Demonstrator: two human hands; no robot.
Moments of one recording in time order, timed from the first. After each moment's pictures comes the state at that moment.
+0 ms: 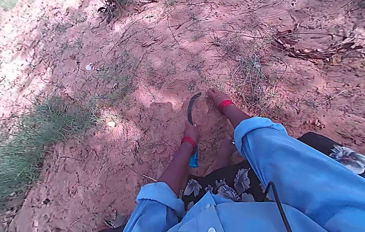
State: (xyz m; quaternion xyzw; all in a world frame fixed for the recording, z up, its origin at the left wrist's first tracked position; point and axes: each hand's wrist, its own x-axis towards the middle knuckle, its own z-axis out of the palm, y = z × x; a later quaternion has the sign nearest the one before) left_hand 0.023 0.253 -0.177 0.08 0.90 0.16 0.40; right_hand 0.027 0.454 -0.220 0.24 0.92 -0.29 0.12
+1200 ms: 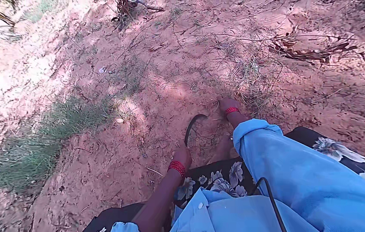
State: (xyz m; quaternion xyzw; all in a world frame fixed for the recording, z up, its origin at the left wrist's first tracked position) left_hand 0.089 0.174 -0.104 0.12 0.90 -0.01 0.42; right_hand 0.075 0.442 -0.221 0.33 0.89 -0.27 0.15
